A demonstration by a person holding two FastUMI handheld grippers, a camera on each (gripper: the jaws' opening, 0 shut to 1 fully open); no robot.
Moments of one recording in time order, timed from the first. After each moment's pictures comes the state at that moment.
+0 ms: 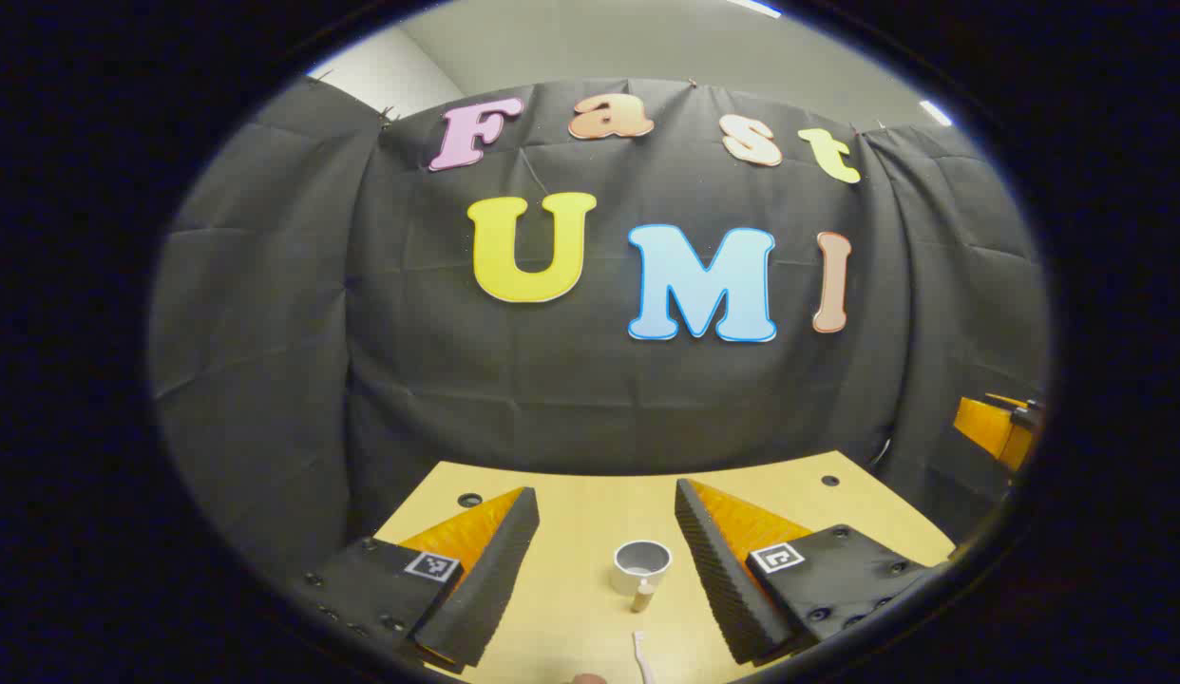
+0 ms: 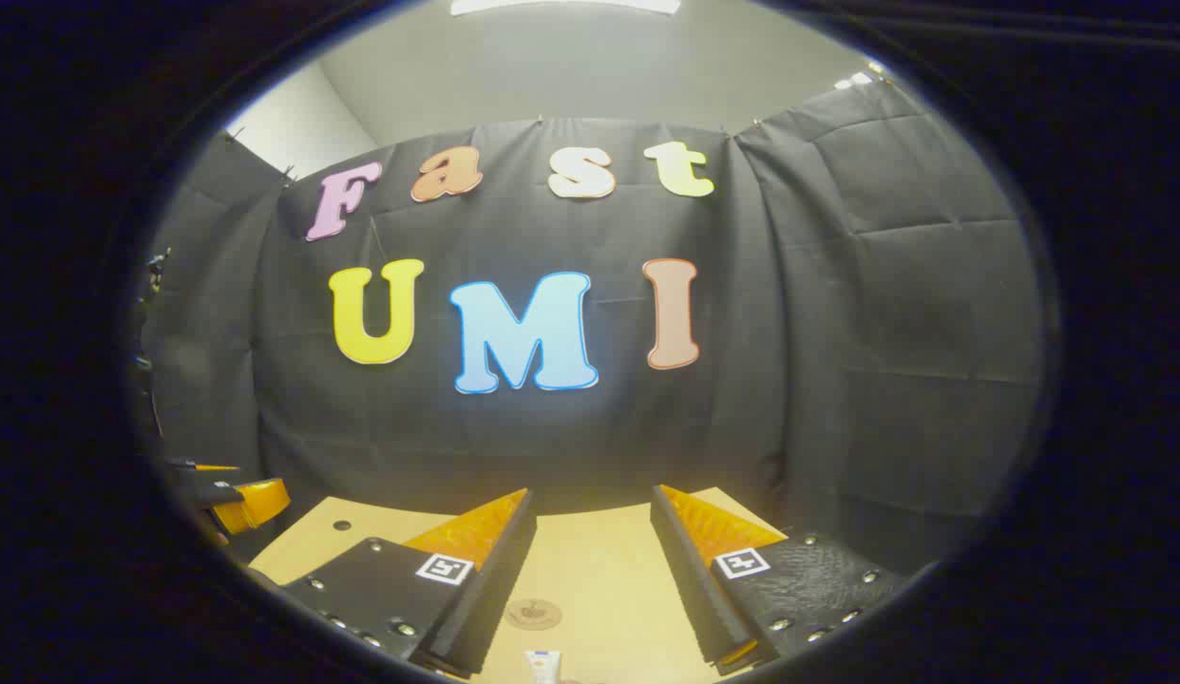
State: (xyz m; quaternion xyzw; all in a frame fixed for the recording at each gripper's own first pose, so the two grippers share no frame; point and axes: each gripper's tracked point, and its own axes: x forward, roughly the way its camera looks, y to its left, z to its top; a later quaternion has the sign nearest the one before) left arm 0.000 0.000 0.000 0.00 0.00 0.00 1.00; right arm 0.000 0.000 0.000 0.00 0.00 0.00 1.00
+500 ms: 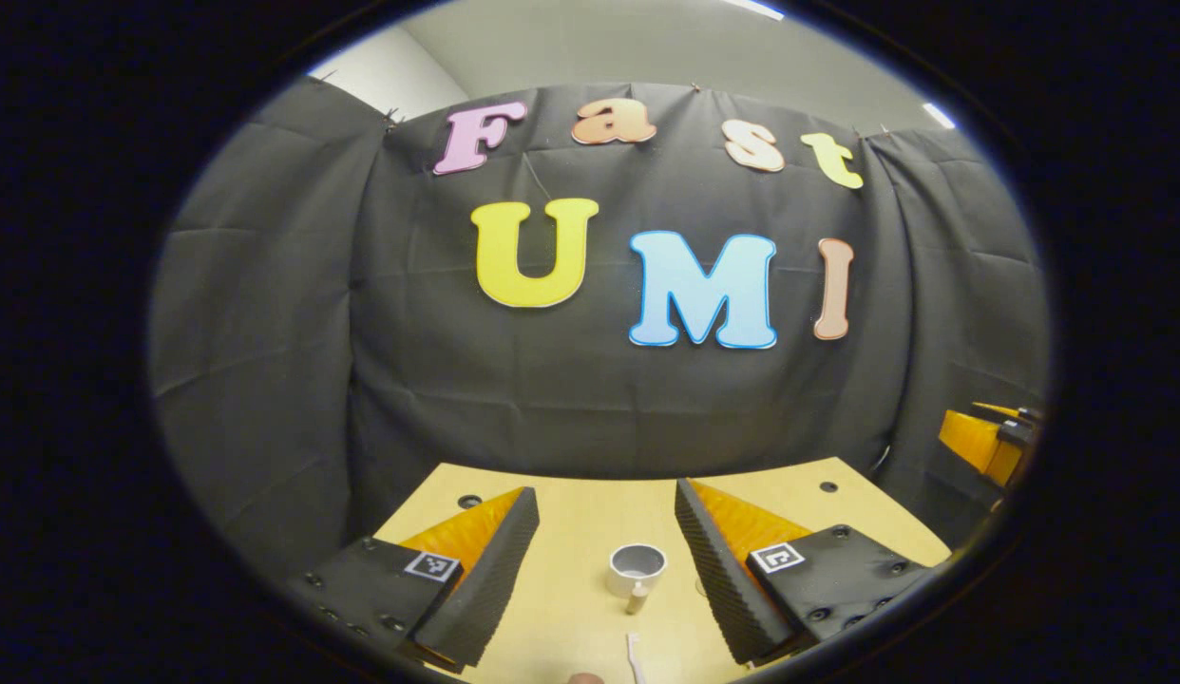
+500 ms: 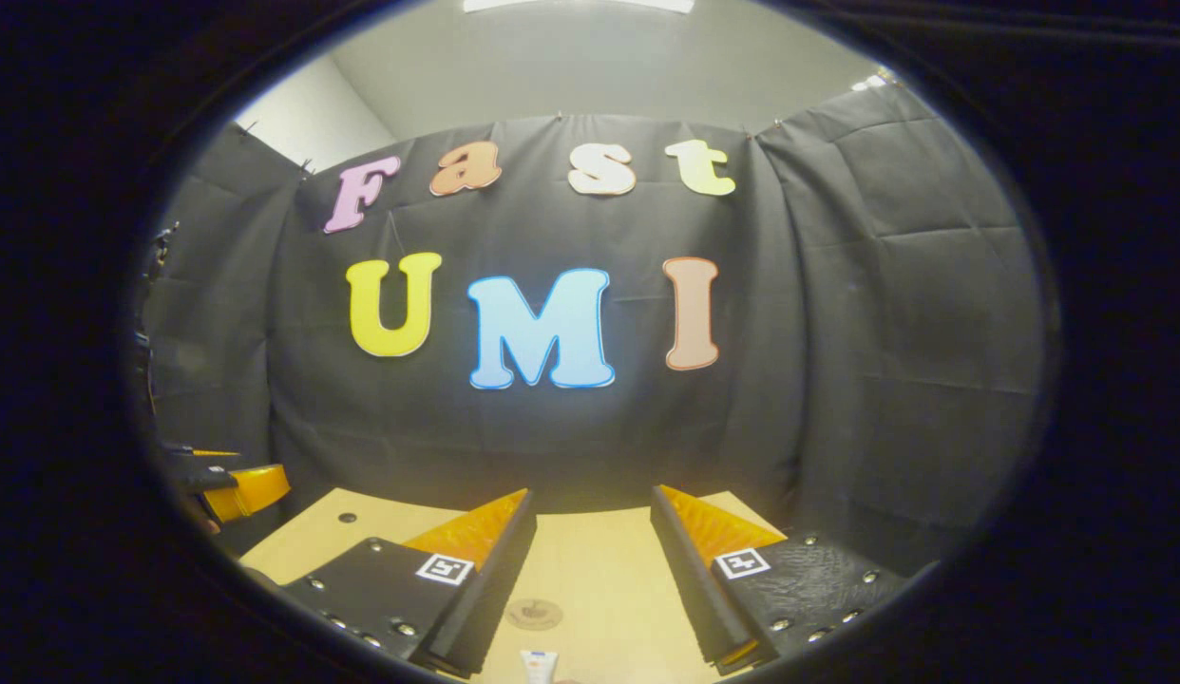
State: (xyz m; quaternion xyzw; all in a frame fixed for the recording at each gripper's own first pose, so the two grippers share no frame) left arm -0.001 -0.007 0.003 0.00 0.00 0.00 1.00; right arm 0.006 0.001 -0.005 -0.01 0.02 0.02 1.00
